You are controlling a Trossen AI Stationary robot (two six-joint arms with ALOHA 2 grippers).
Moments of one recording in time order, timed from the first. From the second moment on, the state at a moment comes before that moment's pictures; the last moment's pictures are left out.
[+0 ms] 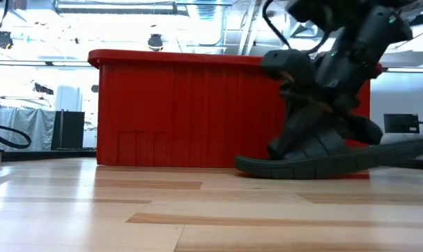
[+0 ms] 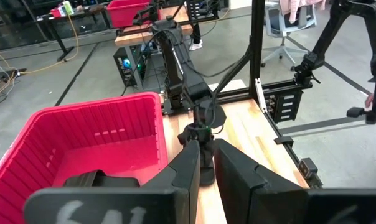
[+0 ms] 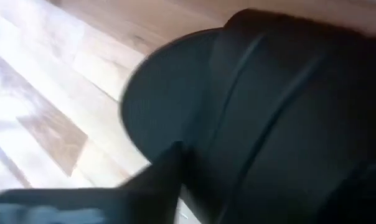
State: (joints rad) left arm -0.94 1.09 2.07 -1.43 -0.81 -0.23; right arm 0.35 1.73 0.85 -0.21 0.25 1.33
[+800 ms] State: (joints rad) left arm -0.94 1.09 2.07 -1.47 -0.81 -0.23; right arm 0.44 1.50 0.87 -0.21 0.26 1.41
